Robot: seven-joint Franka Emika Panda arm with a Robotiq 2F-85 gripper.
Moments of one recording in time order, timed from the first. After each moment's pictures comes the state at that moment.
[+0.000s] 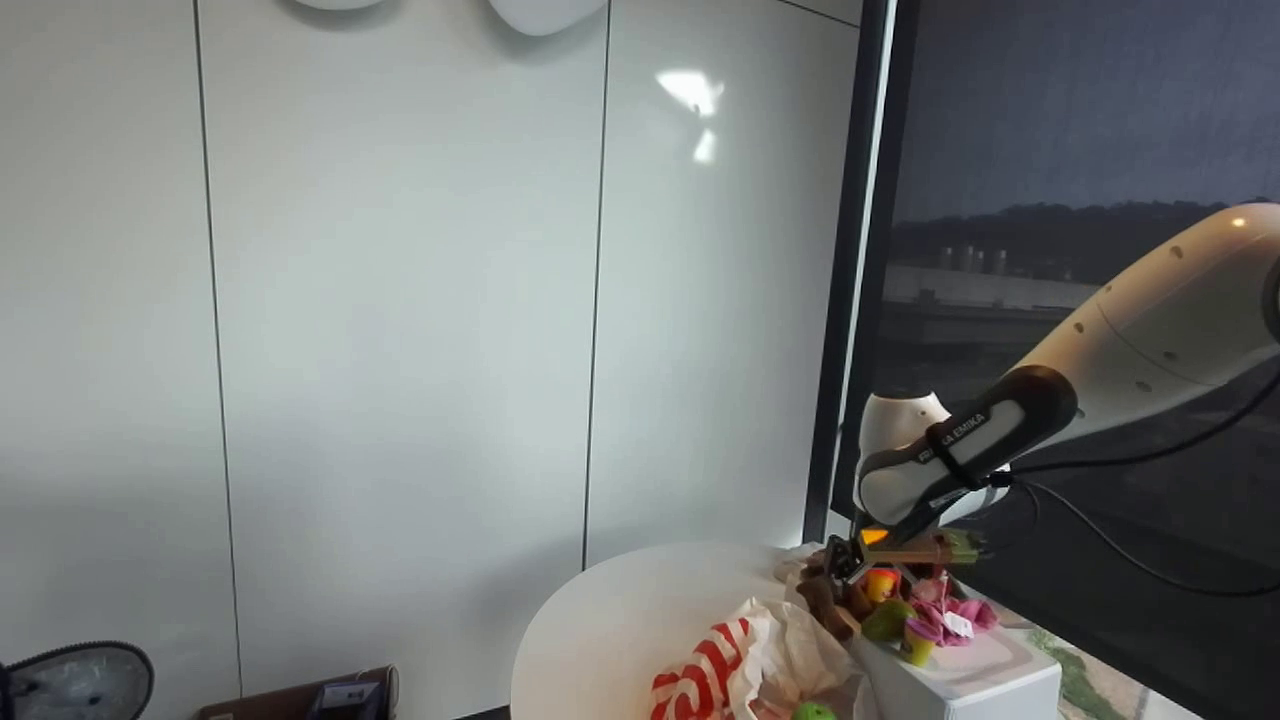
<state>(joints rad) 0.06 0.15 -0.14 -2.21 -0.26 2.53 0.50</state>
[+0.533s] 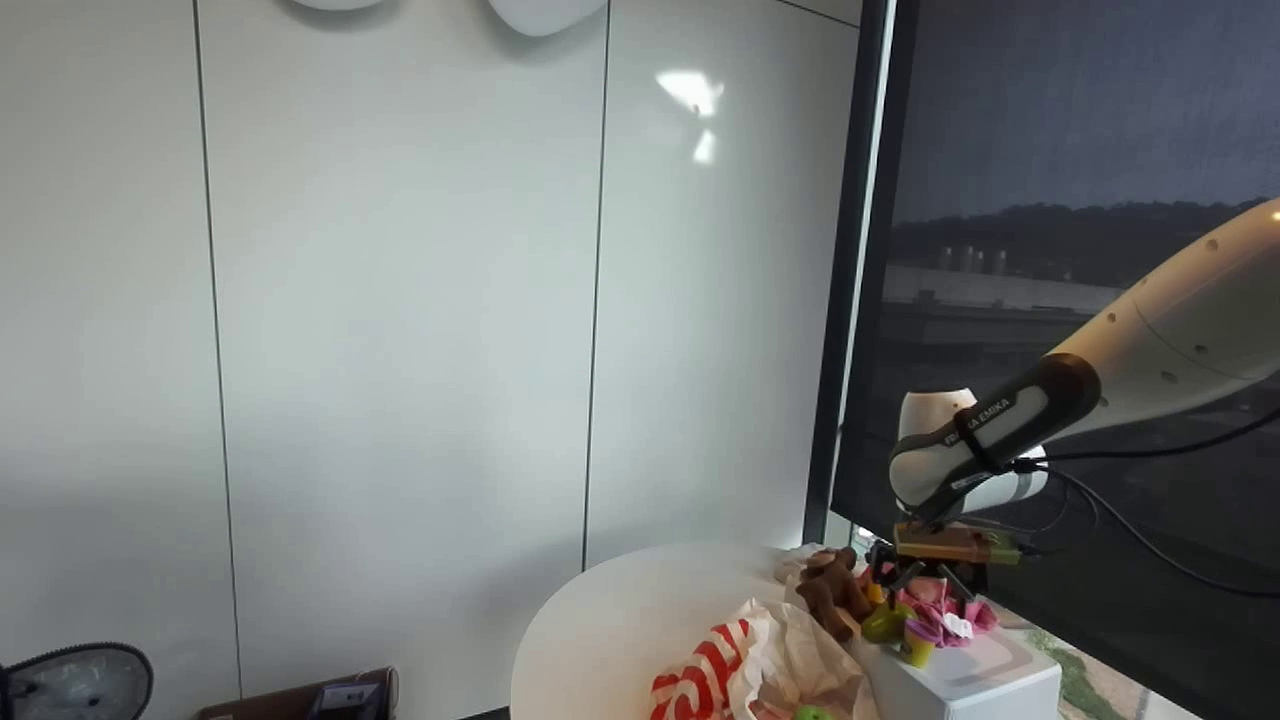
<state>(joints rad) -0.02 0.13 -0.16 -2.21 -0.19 2.39 0.56</state>
